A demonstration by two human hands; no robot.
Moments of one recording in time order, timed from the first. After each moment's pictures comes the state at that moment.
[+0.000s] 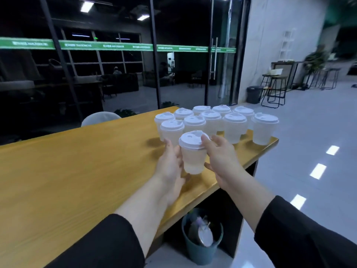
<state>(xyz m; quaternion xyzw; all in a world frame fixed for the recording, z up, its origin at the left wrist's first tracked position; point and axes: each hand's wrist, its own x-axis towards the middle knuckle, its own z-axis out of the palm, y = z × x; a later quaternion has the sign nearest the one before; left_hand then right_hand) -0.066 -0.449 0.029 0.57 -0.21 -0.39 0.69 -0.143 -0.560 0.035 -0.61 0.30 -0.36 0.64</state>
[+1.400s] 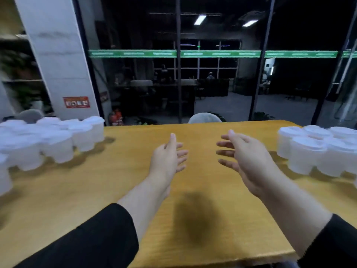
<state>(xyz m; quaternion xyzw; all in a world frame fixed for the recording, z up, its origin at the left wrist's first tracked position) 0.029 -0.168 0.066 0.68 -0.02 -0.01 0.73 -0.022 -0.342 0.083 -0.69 0.10 -0.20 0.69</state>
